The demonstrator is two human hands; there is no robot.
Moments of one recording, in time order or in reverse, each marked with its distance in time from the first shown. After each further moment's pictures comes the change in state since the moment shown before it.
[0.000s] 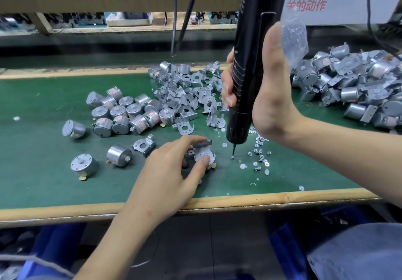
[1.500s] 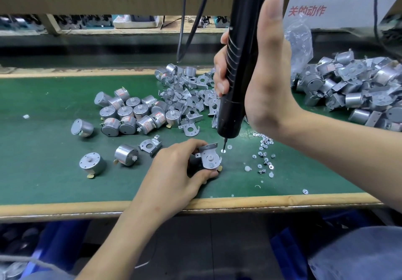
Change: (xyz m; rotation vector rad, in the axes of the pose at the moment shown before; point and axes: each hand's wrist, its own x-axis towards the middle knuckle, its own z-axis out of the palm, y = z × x) left_hand 0.003 -0.005 -0.001 -0.002 -0.015 -0.026; right_hand 0.006 -0.022 0.031 -0.025 0.080 -0.059
